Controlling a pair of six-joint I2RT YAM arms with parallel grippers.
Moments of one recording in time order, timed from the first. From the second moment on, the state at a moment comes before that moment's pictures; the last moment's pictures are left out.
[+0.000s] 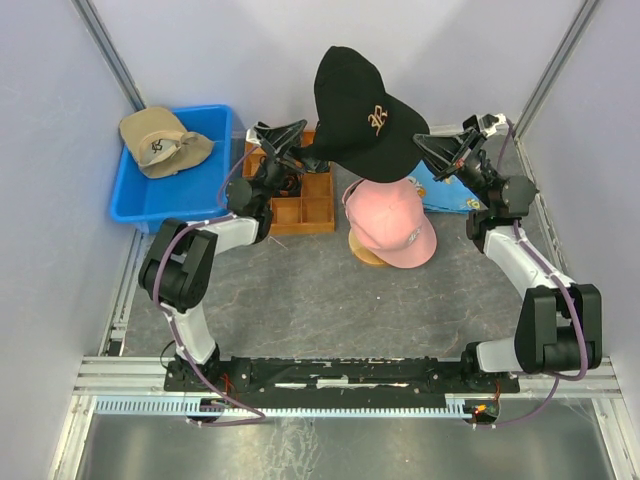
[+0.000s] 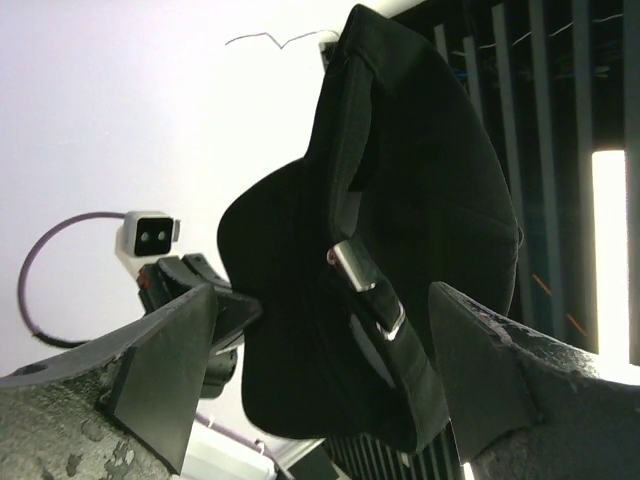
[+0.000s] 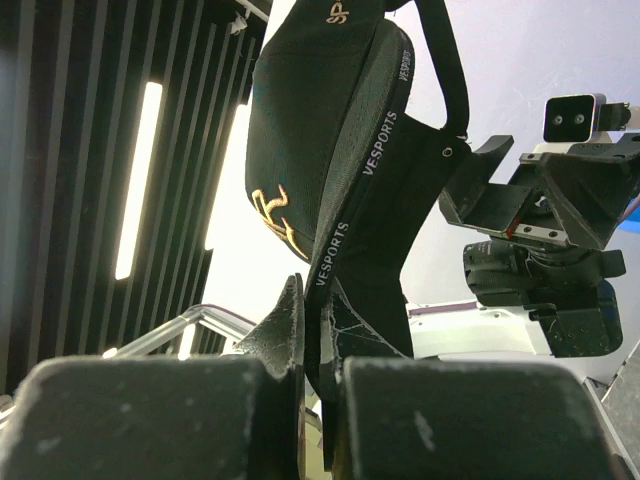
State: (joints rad) left arm -0.39 1.82 1.01 1.53 0.37 -2.05; right arm 0.06 1.38 0.88 1.21 -0.76 2.03
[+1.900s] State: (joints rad) left arm -0.41 1.83 0.96 1.53 0.16 -2.07; right arm 0.00 1.33 0.60 1.24 -0.80 2.03
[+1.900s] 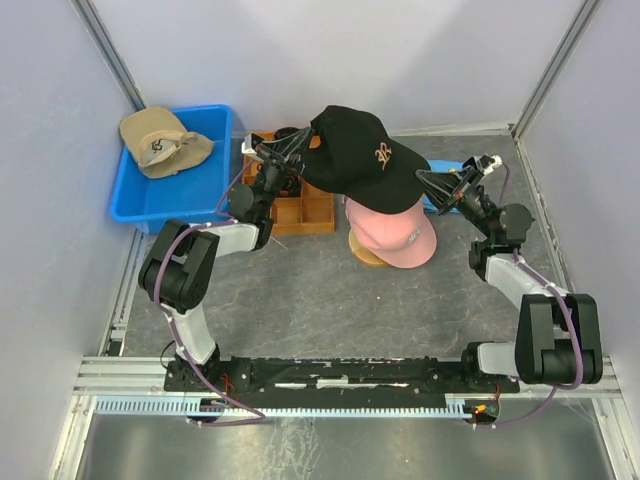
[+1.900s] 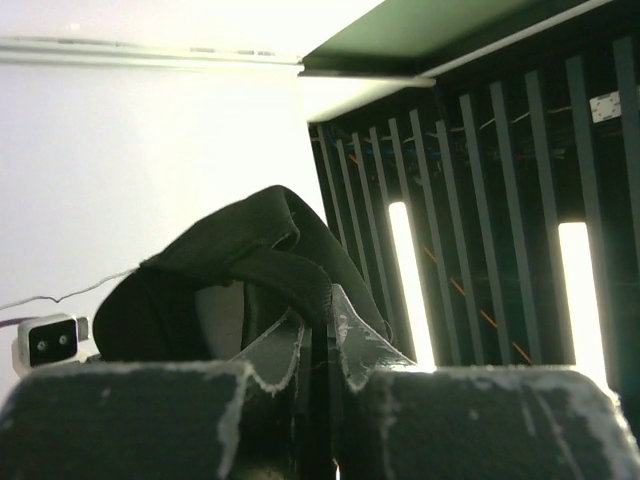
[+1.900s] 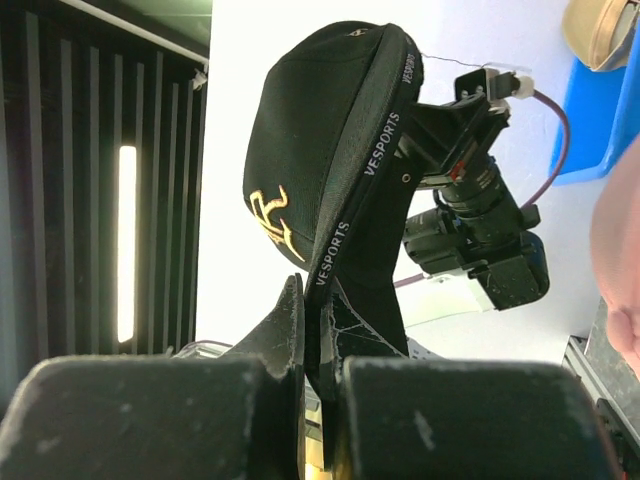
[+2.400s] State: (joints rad) left arm -0.42 1.82 0.89 1.53 0.30 -2.07; right arm -0.11 1.23 0.54 1.13 -0.93 2.03
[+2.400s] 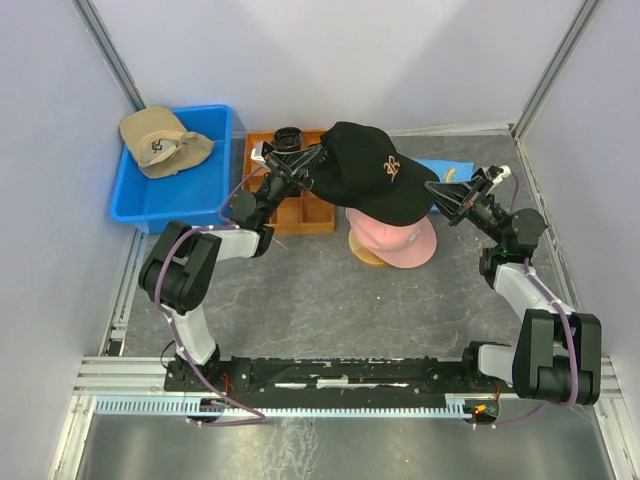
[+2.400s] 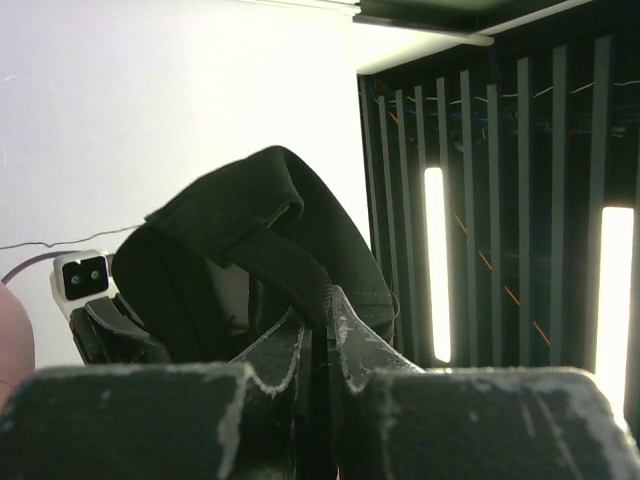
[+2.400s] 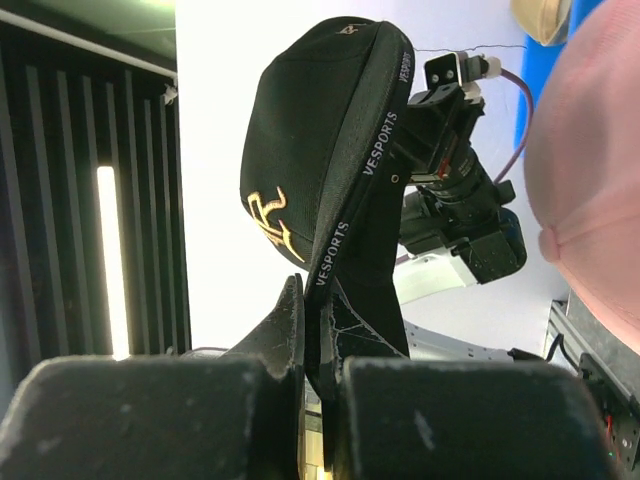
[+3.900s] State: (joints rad) left arm -0.46 2.04 1.15 1.53 0.64 -2.07; right arm -0.35 0.89 0.78 -0.43 -0.96 1.23
